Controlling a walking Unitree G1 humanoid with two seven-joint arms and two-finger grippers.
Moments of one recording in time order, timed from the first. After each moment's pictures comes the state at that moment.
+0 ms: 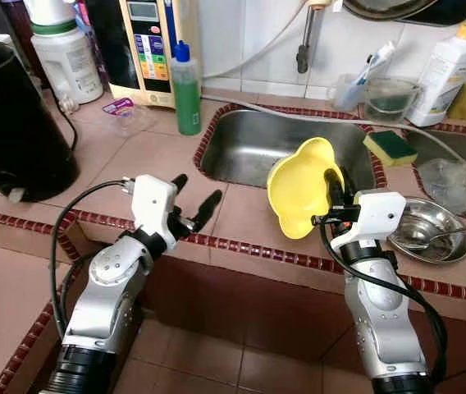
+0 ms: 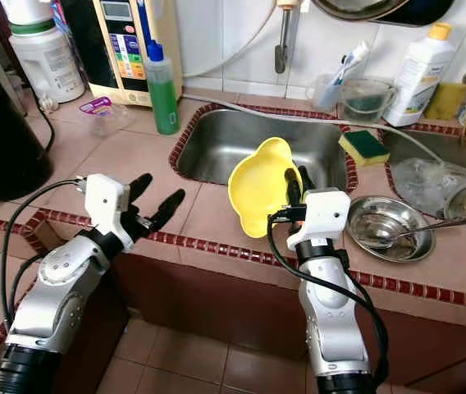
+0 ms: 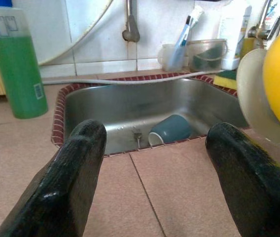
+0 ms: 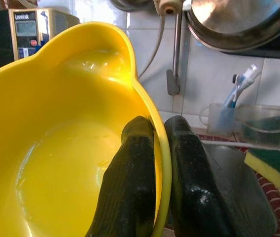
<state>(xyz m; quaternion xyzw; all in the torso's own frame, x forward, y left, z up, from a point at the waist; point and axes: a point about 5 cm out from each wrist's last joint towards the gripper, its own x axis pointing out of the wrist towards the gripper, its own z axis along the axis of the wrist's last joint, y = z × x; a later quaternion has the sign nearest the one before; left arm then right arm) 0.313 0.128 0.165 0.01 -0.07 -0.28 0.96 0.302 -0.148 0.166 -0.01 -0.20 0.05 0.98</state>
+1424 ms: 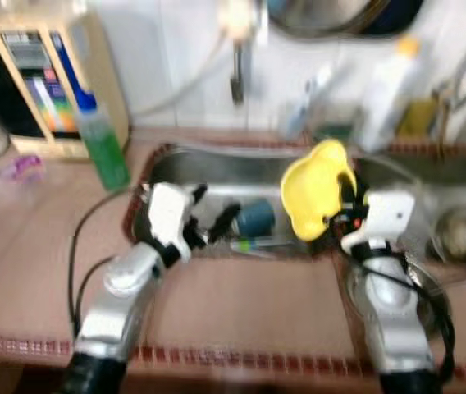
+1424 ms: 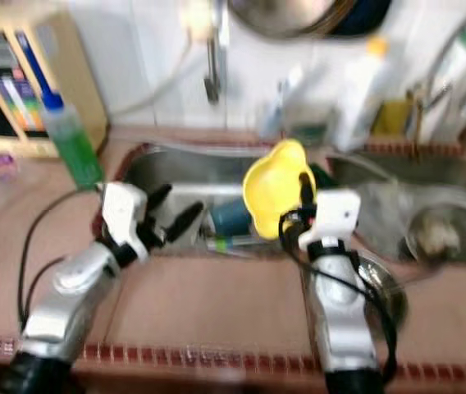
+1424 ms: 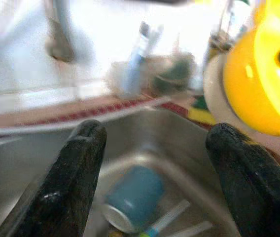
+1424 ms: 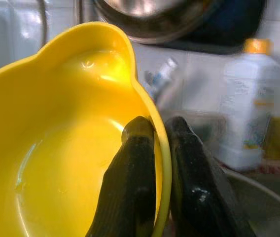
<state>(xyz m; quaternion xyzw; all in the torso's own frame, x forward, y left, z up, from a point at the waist) 0.307 0.113 0.159 -0.01 -0.07 -0.31 0.95 0.307 -0.157 0.161 -0.02 -0.18 0.03 0.98</state>
